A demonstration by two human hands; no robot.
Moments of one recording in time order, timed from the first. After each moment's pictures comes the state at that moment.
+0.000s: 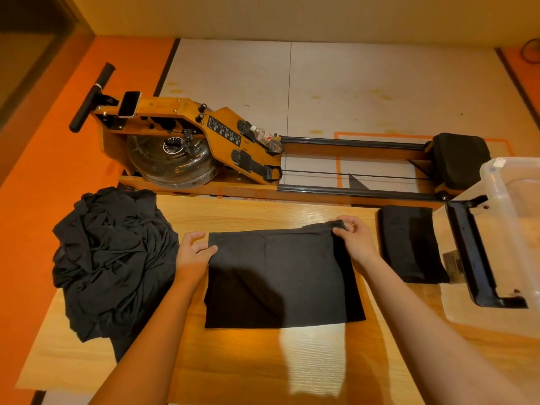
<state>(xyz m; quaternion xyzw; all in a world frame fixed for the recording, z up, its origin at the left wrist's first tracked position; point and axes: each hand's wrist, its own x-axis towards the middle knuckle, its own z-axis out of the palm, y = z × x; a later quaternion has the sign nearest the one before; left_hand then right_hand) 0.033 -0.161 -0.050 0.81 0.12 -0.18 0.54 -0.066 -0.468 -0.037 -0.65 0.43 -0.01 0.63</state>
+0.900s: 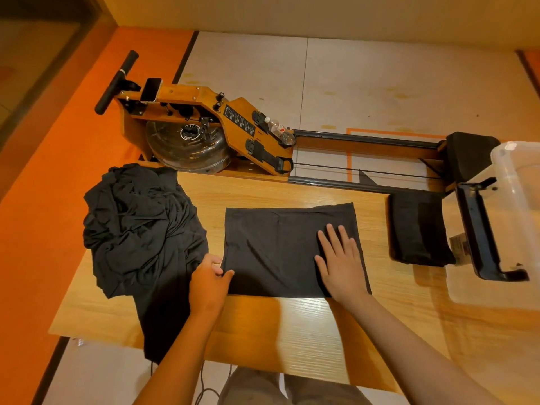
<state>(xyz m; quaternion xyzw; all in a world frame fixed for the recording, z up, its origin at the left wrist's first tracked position) -0.069 -0.133 -0.049 0.92 0.09 -0.16 0.36 -0.144 -0.394 -0.076 -0.98 0.14 0.08 0.12</state>
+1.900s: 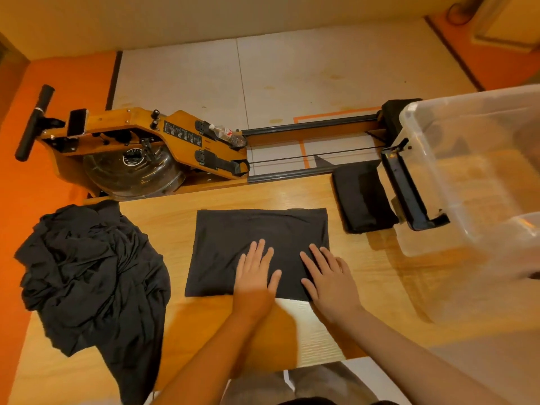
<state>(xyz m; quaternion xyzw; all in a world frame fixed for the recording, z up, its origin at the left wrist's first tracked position) -0.103 -0.242 -0.072 0.90 -0.36 -0.24 0.11 -0.224 -0.398 -0.074 -0.97 0.20 0.11 0.09</state>
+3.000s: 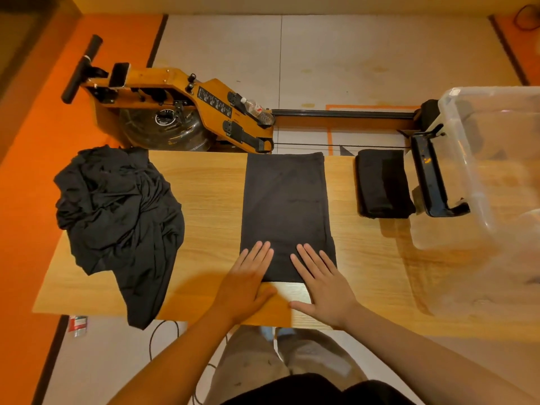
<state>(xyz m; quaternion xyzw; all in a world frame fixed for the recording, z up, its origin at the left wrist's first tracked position) -0.158 -0.173 -0.096 0.88 -0.45 -0.13 0.06 -0.264 -0.379 -0.089 -0.99 -0.02 0.14 0.09</state>
